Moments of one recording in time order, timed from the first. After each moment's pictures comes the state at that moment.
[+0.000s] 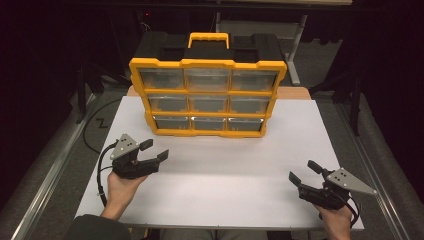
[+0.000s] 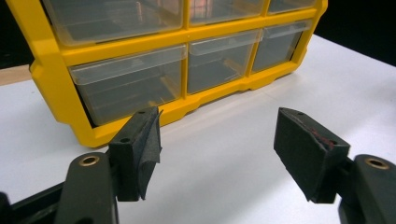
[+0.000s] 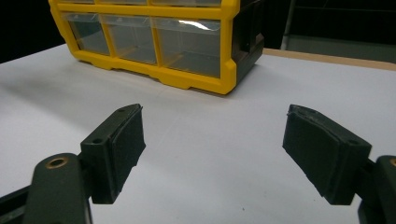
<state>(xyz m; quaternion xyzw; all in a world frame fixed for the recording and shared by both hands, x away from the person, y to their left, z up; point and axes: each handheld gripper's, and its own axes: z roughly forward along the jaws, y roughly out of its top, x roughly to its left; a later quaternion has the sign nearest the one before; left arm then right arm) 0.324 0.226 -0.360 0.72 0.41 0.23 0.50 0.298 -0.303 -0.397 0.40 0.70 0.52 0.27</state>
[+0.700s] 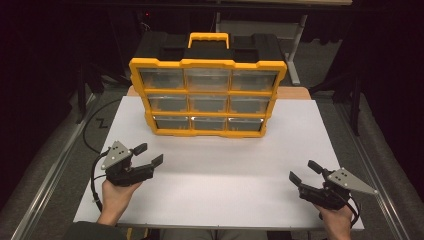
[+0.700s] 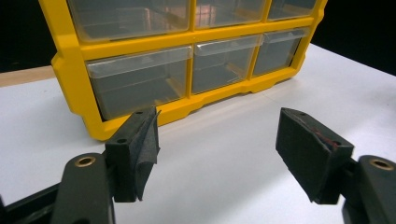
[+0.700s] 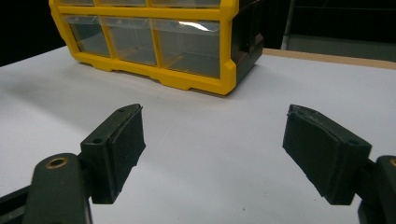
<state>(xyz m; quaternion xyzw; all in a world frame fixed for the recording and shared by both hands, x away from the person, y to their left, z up) 0.308 0.237 -0.370 0.71 0.41 0.24 0.52 0.299 -0.304 -0.396 0.40 0.70 0.52 0.27</state>
